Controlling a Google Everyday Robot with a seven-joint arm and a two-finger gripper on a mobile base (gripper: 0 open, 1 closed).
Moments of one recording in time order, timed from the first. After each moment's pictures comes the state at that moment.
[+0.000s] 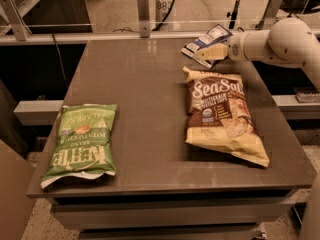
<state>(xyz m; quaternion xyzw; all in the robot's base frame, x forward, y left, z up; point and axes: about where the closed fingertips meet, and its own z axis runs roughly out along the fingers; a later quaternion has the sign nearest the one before) 0.800 -0.205 0.848 -0.23 0.81 0.17 0.51</state>
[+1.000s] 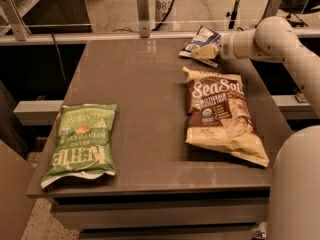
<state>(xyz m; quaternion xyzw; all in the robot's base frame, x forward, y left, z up) 0.835 -0.186 0.817 -0.24 0.83 0.18 0.48</state>
